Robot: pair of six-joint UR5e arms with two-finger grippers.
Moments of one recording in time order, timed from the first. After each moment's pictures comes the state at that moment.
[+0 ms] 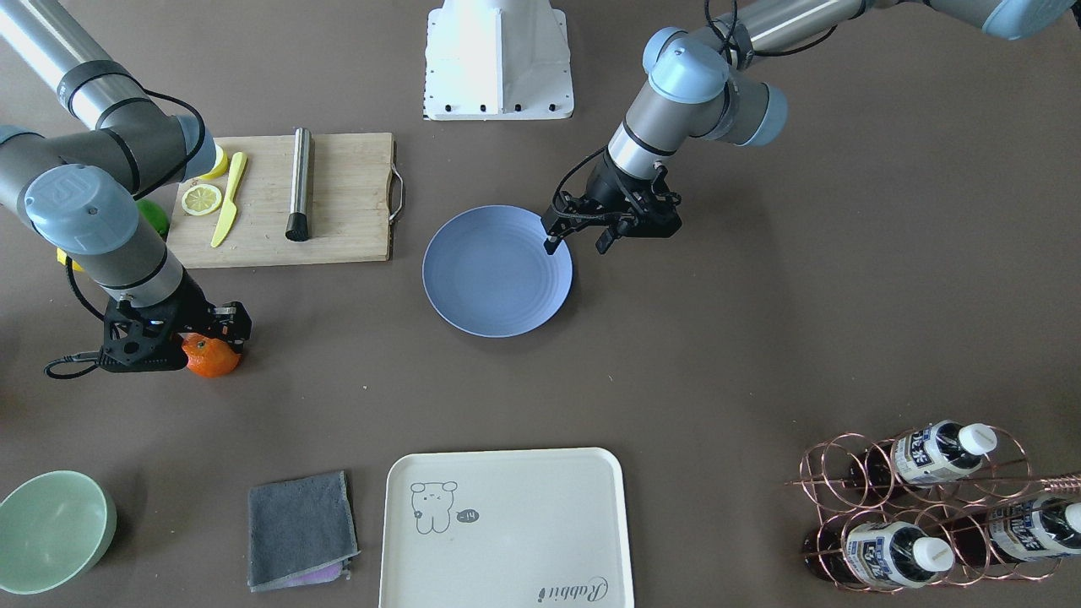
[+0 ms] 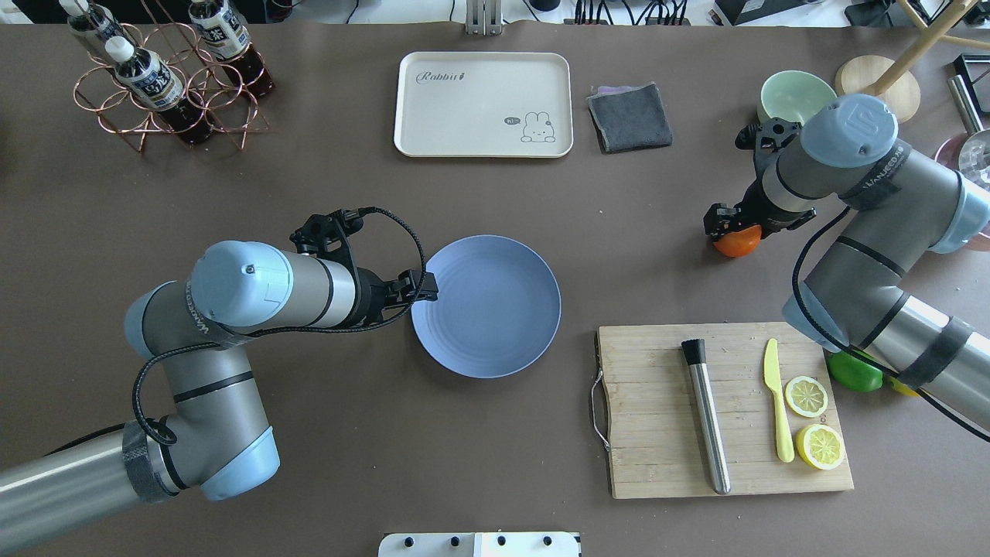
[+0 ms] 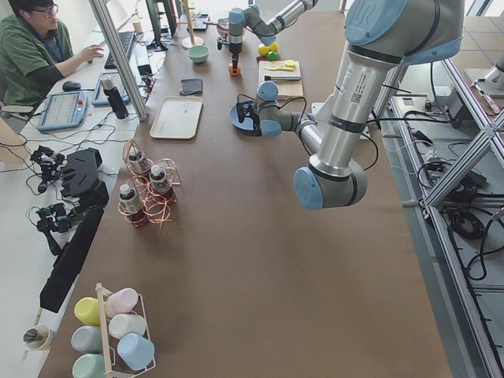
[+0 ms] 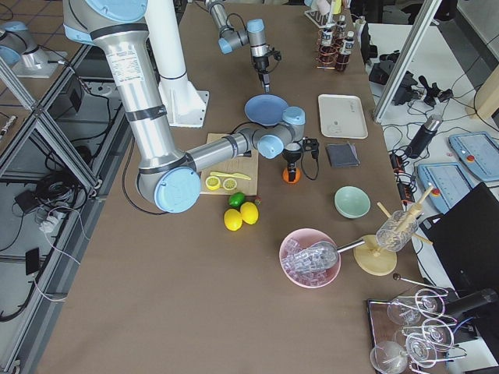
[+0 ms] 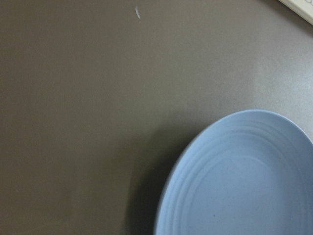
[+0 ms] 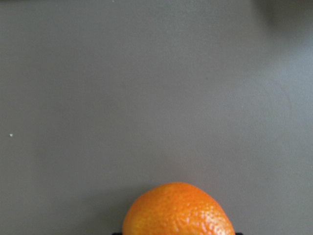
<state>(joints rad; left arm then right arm) -0.48 -2.03 -1.67 -2.21 -1.77 -1.61 0.84 -1.26 1.56 -1.27 2.01 0.87</state>
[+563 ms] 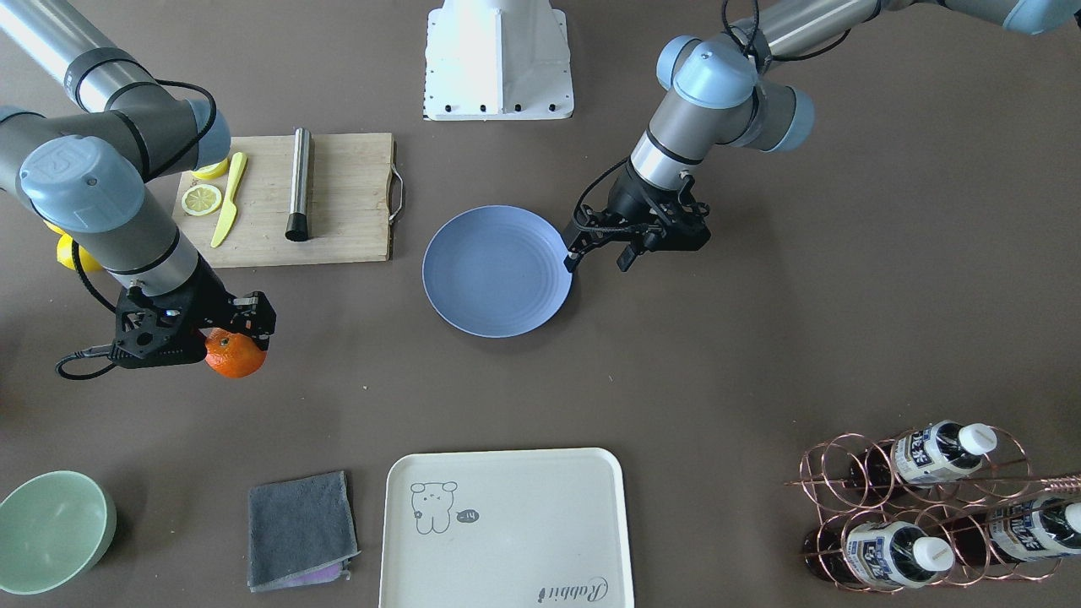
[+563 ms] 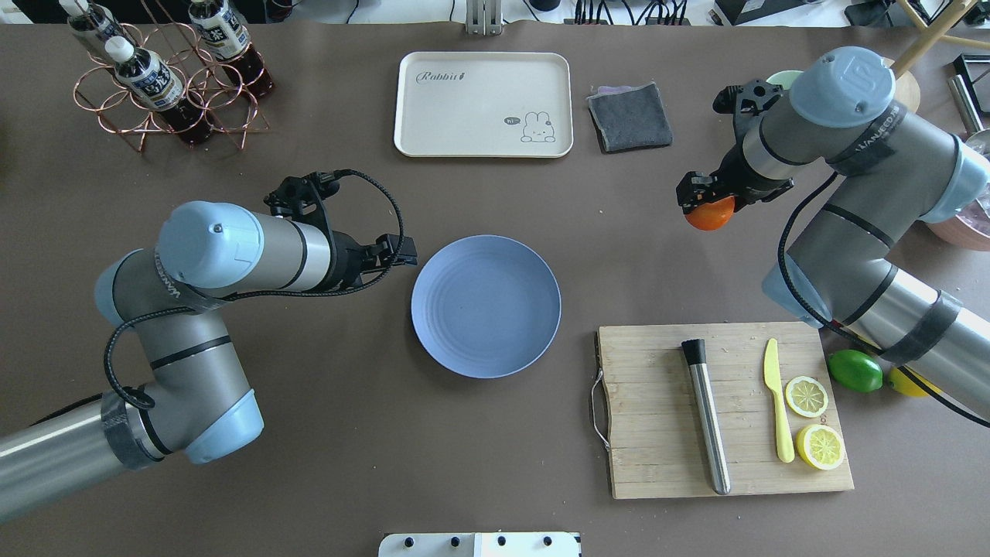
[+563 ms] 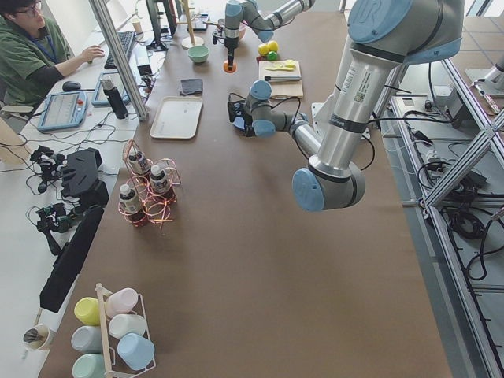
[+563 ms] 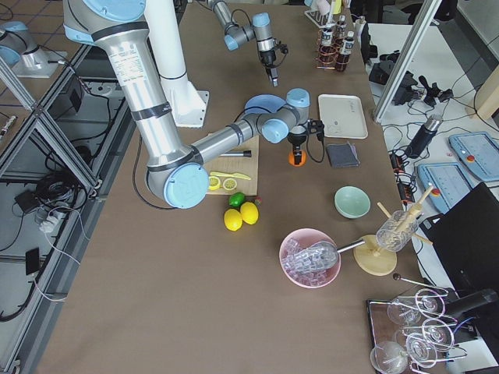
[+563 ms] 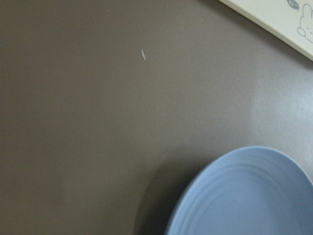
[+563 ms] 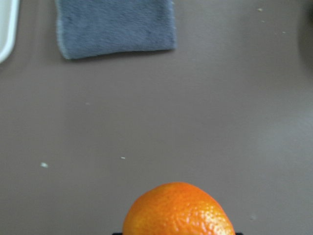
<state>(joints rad) -0.58 -2.01 -1.68 -2.19 -1.81 -1.51 0.86 -1.15 1.64 -1.36 2.05 0.90</state>
